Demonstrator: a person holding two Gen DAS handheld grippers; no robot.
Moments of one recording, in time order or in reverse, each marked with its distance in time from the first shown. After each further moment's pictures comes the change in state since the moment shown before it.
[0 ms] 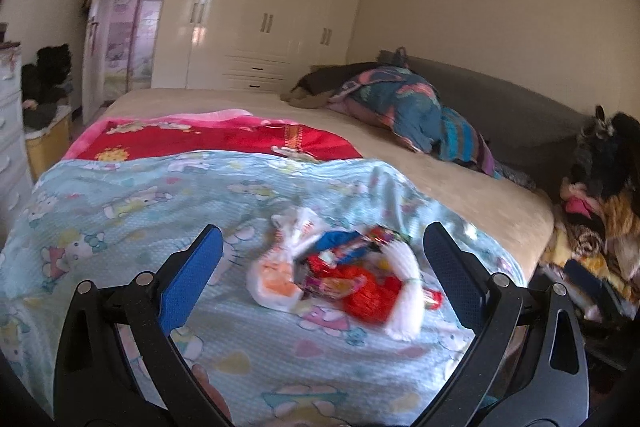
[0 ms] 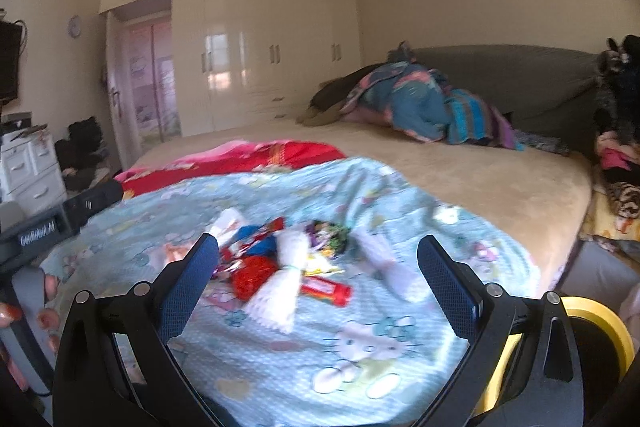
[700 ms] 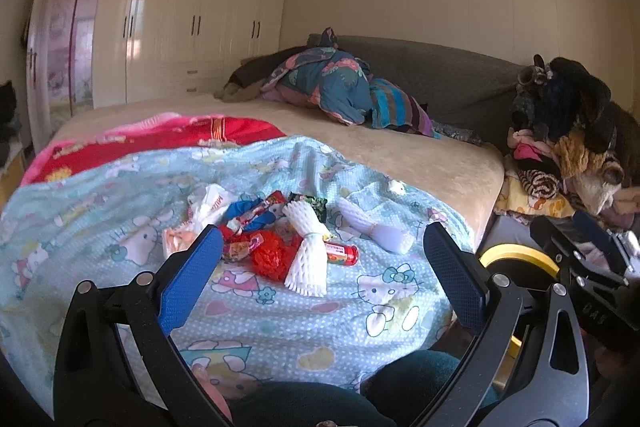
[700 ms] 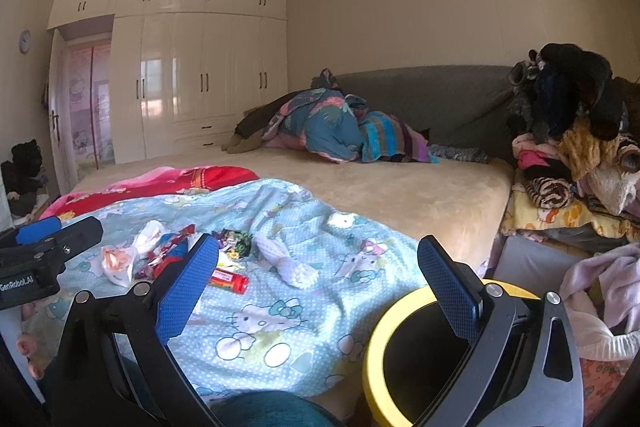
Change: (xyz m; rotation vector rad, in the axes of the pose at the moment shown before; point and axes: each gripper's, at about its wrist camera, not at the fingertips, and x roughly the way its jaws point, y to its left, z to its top) left arm -0.032 -0.088 -0.039 0.171 0.052 -0.194; right arm -0.089 -0.058 -0.031 0.057 -0.125 -0.277
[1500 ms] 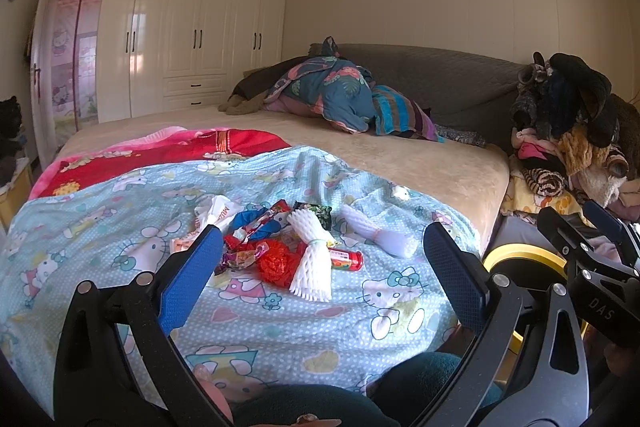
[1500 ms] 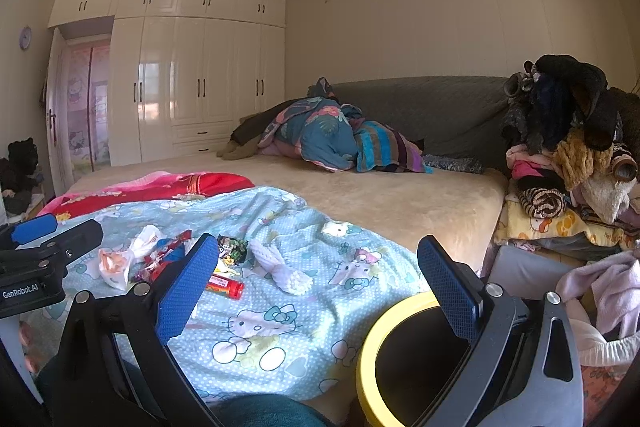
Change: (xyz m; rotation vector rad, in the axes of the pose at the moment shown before) left arm -0.006 -0.010 -0.005 0.049 -0.043 0.030; right arm -0.011 0.002 0.003 -0.019 -0.039 -0.049
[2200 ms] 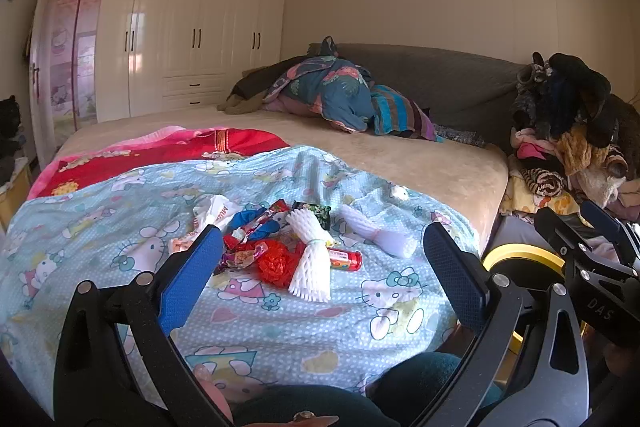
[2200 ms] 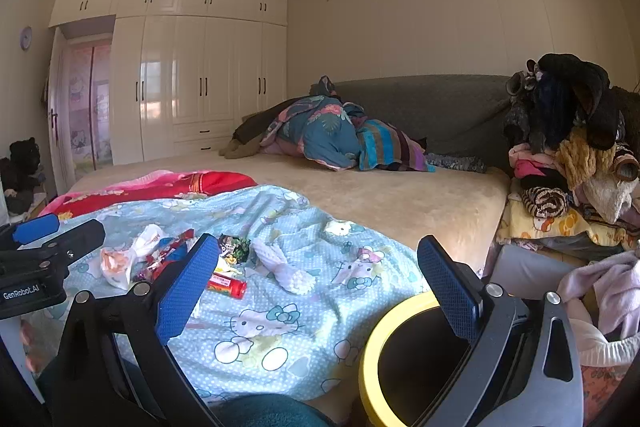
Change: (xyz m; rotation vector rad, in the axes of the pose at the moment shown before) left arm 0.000 -0.002 0.002 0.000 0.007 0.003; right arm 0.002 0.001 -0.001 0.000 0.006 0.010
